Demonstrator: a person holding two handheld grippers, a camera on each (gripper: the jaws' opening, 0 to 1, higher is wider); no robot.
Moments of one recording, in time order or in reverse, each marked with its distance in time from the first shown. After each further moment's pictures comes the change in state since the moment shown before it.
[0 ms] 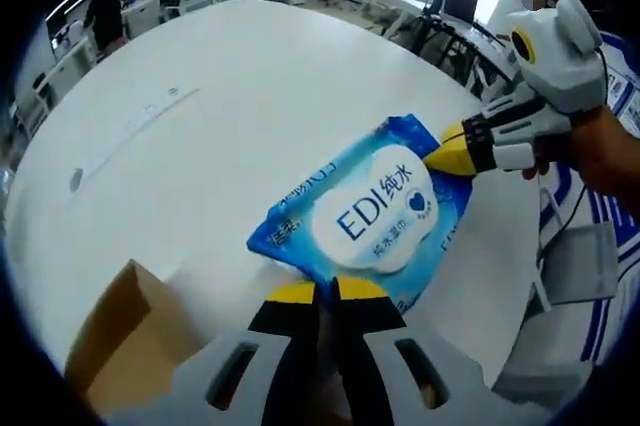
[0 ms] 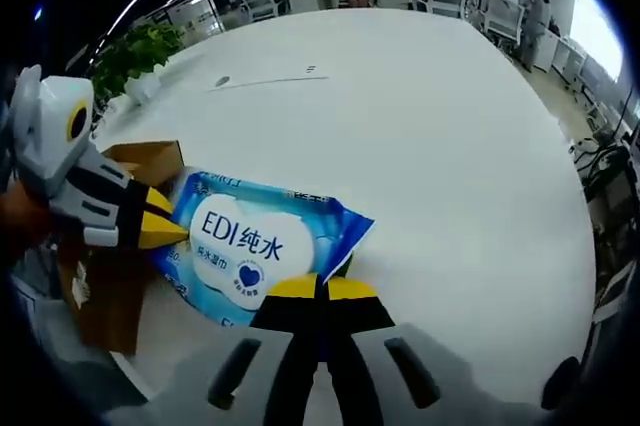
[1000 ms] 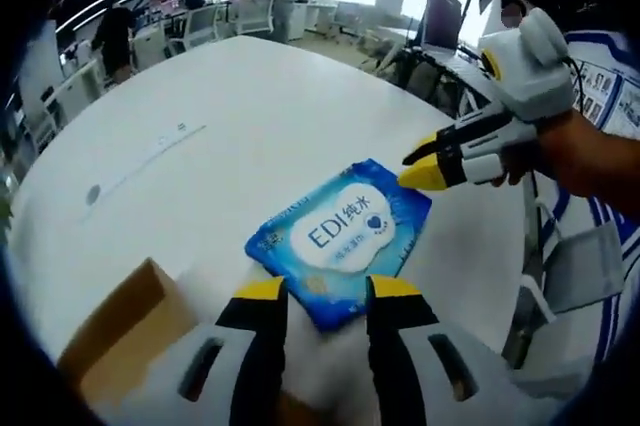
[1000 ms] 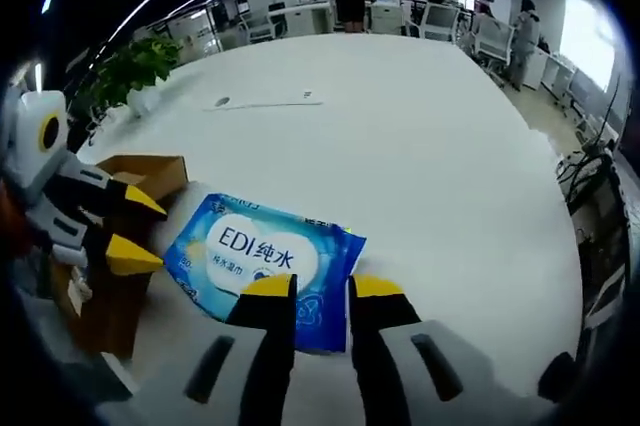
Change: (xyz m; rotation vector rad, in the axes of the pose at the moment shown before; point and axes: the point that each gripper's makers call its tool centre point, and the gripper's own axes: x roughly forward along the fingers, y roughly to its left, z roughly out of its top) left arm -0.047 -0.024 0.006 0.019 -0.189 0.009; right arm -0.035 0.004 0.009 -0.012 -0.120 -0.050
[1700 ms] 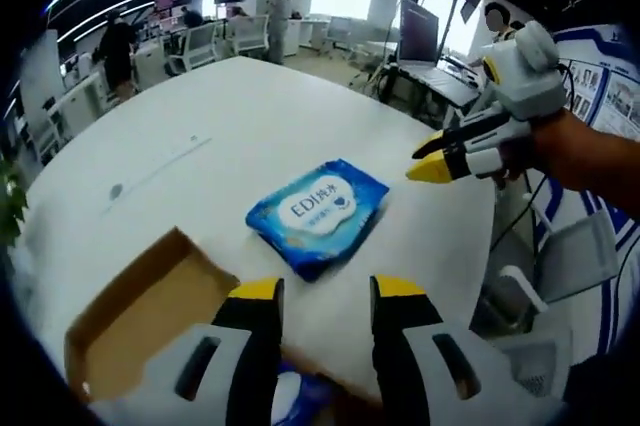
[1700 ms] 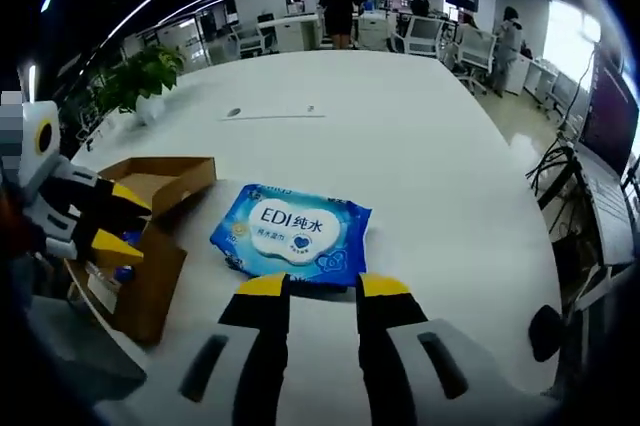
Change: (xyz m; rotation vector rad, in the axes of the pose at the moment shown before) left arm -0.074 -0.018 -0.025 0.029 -0.052 -0.006; right arm -0.073 0.036 -0.016 0.010 -0.046 -0.069
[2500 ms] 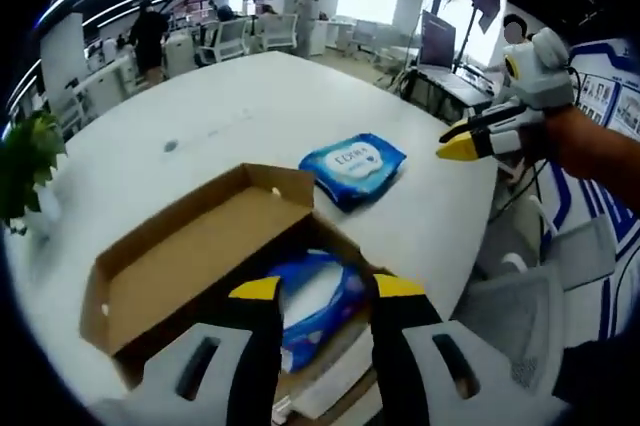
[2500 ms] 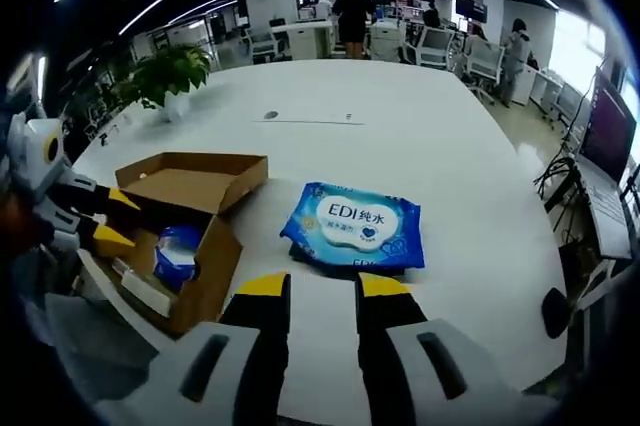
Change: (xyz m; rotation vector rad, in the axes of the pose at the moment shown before) left arm -0.093 0.041 -0.076 -0.082 -0.006 0.084; right arm -0.029 0.086 -0.007 -0.031 -0.020 0.032
